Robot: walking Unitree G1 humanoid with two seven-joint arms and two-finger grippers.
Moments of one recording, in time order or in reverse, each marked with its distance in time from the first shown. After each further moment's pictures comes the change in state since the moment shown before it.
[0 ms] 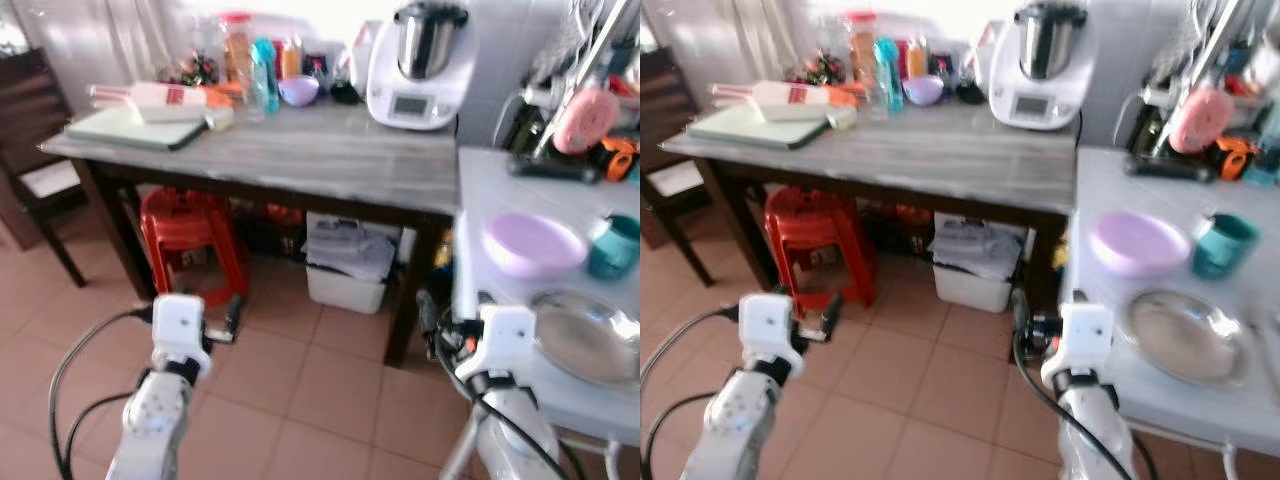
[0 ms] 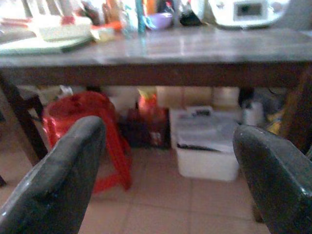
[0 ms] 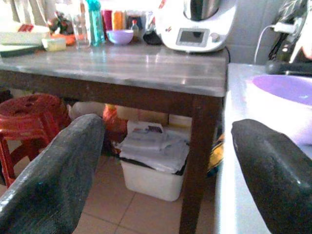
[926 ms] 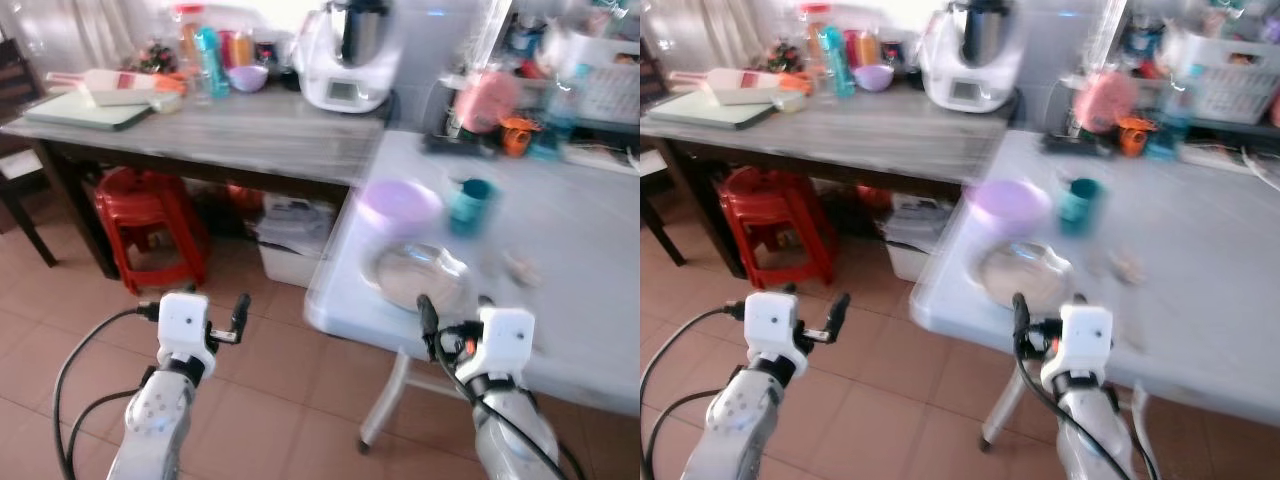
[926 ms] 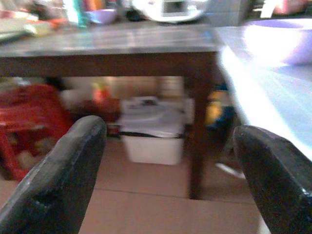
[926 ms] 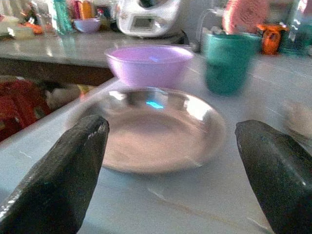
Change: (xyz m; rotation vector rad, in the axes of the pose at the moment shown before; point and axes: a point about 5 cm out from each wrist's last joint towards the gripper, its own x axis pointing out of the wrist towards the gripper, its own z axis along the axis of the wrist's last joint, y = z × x) left arm 0.001 -0.014 0.004 -0.017 0.003 -0.065; right arm -0.004 -0.001 -0.006 0.008 0.043 -0.028
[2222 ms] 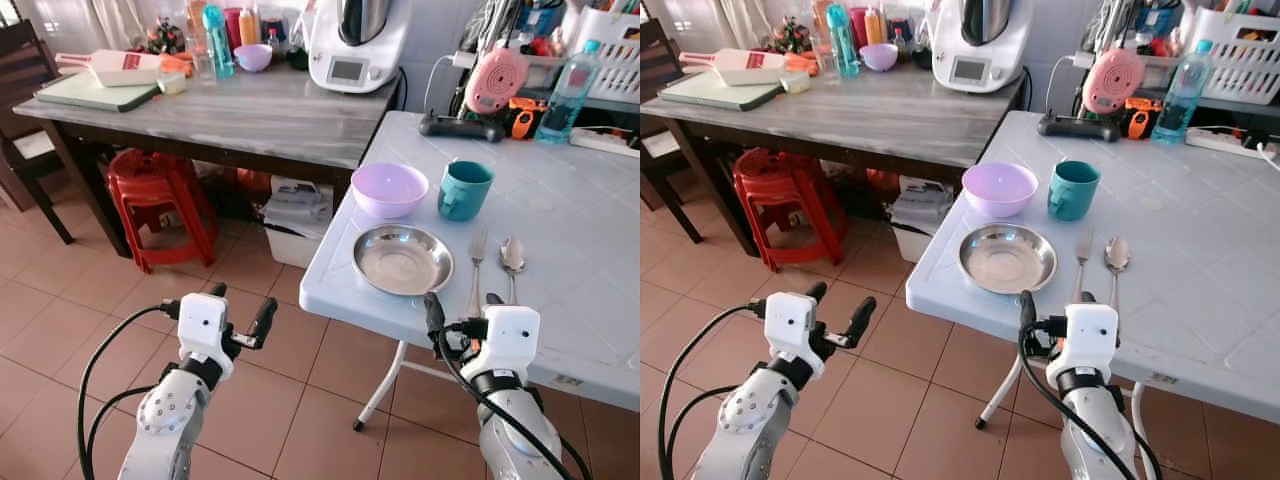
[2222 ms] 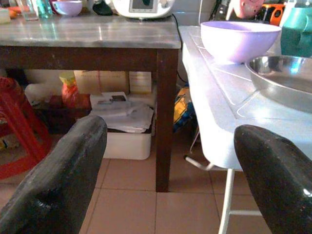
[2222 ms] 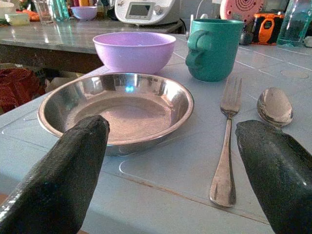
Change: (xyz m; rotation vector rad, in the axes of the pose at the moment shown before) left arm -0.001 -0.008 0.001 -0.046 -0.015 -0.146; right arm 0.002 0.001 0.002 -0.009 -0.012 -0.014
